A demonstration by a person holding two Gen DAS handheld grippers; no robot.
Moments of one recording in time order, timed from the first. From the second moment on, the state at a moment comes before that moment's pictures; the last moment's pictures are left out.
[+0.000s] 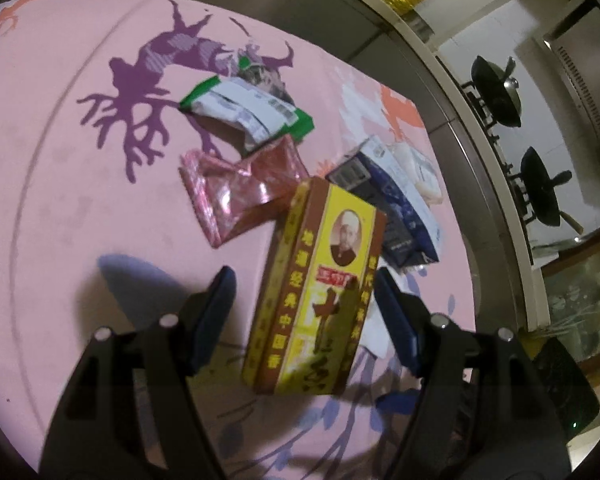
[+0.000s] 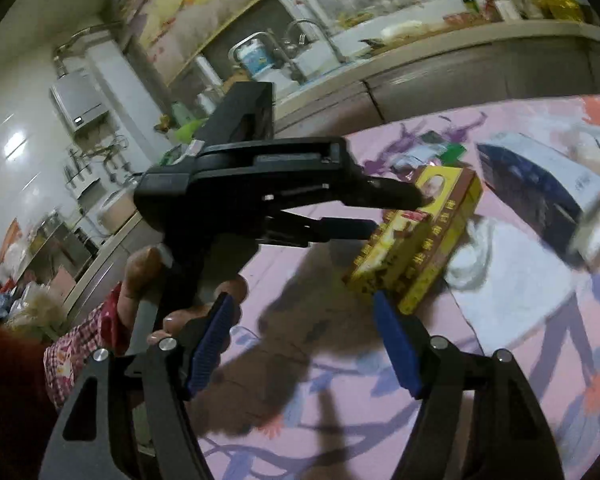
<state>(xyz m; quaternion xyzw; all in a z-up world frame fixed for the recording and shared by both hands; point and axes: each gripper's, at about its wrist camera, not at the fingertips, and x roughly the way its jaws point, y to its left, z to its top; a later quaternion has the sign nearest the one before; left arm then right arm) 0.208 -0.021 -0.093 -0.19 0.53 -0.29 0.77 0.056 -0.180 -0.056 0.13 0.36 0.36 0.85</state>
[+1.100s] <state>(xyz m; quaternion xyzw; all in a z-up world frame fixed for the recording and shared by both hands) 0.081 0.010 -0.102 0.07 0.46 -0.17 0.87 0.006 -0.226 -0.091 0.06 0.41 0.12 0.90</state>
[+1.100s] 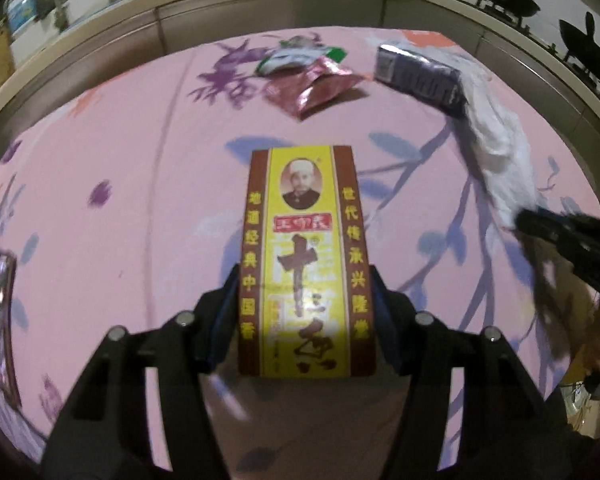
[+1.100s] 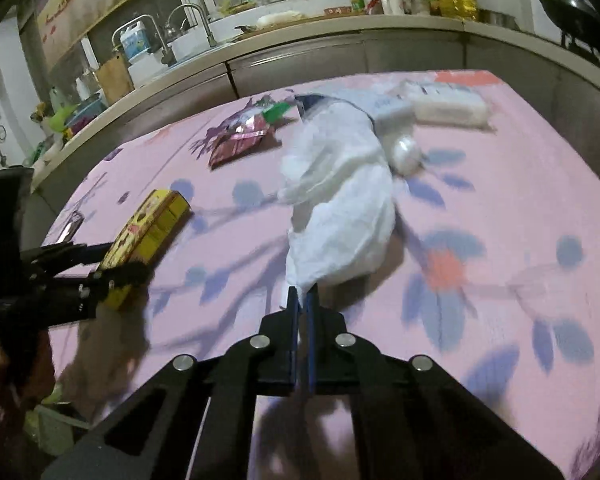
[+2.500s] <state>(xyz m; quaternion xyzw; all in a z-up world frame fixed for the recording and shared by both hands) 0.092 -0.181 -0.041 0.12 0.40 -0.35 0.84 -0.042 -0.410 -0.053 0.22 0.30 -0.03 0.93</state>
